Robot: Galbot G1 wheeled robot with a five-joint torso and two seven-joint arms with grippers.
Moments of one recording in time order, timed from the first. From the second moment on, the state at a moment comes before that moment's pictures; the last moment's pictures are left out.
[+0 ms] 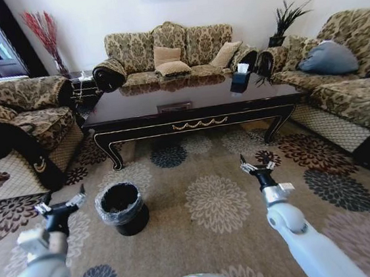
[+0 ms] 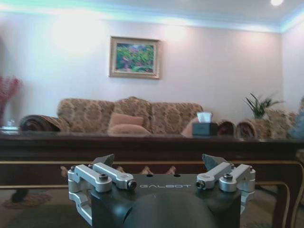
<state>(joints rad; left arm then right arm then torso) 1.83 -1.26 -0.93 -2.36 -0.18 0.03 -0.14 -1.45 1.01 0.56 2.05 0.46 0.15 0.22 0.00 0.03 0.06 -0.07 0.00</state>
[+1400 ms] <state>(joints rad) 1.84 -1.43 -0.89 -2.36 -0.21 -0.09 -0.17 -1.67 1.06 0.64 2.22 0.38 0.21 0.12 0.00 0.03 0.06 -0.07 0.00</state>
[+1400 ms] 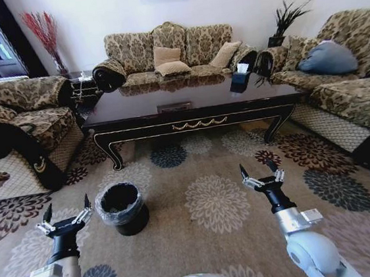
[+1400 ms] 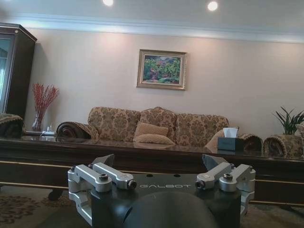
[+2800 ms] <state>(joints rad) 1.84 -1.43 -0.89 -2.35 -0.21 -0.08 -0.17 -1.67 1.06 0.64 2.22 0.38 0.20 0.12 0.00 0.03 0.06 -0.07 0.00</state>
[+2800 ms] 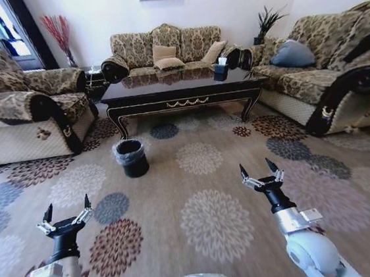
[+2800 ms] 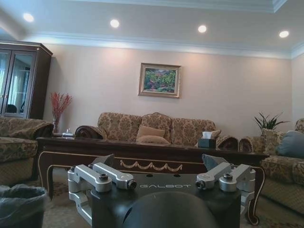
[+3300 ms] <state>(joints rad) 1.84 -1.43 -0.89 -2.35 -0.21 -0.08 -0.17 -1.67 1.06 0.64 2.22 0.39 0.20 0.12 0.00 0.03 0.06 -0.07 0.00</state>
